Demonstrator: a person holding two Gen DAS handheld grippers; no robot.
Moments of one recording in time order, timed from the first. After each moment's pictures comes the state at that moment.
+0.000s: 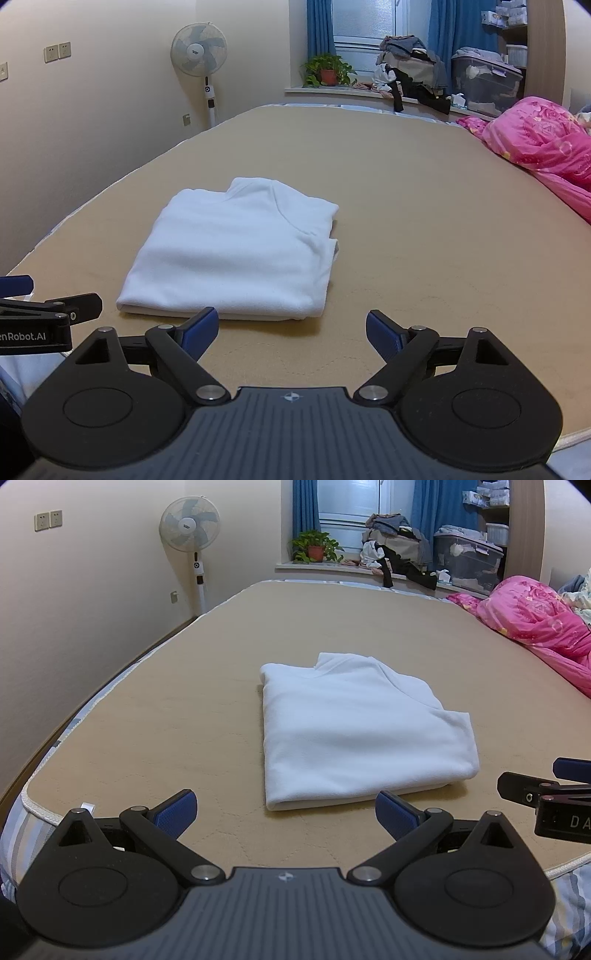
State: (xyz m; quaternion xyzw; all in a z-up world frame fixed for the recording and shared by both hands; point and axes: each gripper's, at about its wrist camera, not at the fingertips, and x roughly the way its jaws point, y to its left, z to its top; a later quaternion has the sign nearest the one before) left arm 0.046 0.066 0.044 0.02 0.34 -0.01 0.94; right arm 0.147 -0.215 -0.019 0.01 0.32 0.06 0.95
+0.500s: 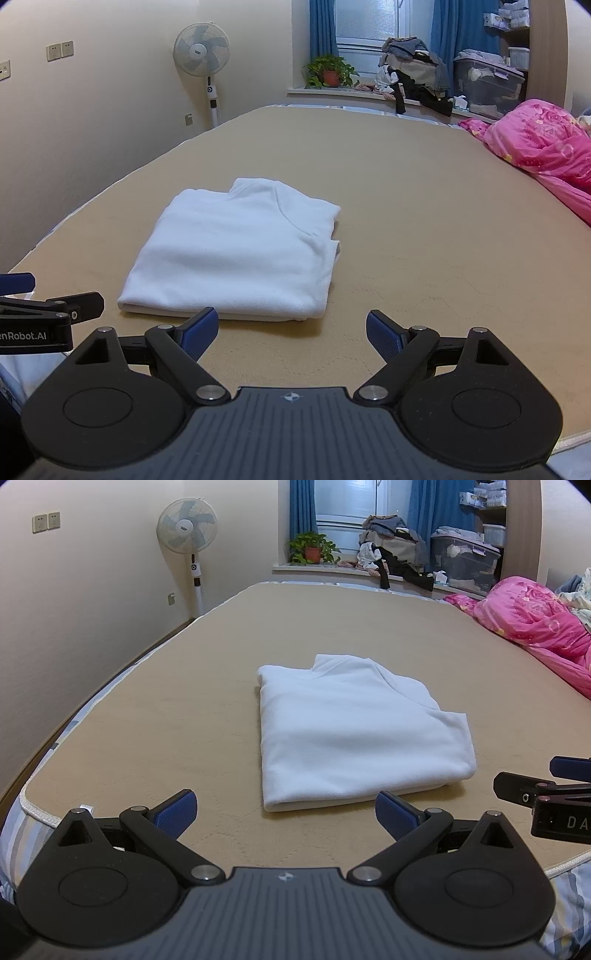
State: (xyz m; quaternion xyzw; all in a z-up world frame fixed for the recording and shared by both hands) left arm 0.048 0.068 0.041 0.02 0.33 -0.02 0.94; right arm 0.146 -0.216 -0.020 0.00 0.32 0.06 0.95
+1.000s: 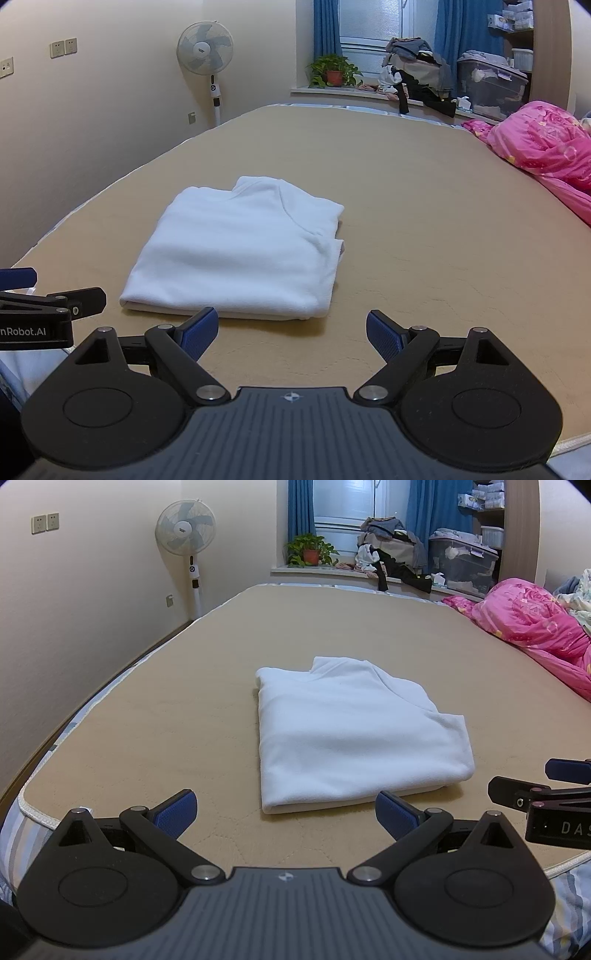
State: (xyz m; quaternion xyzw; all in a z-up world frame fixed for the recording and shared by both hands) left arm 0.048 0.070 0.042 0.02 0.33 -0.03 0.94; right arm 0.145 -0.218 -0.020 0.00 0.32 0.07 0.95
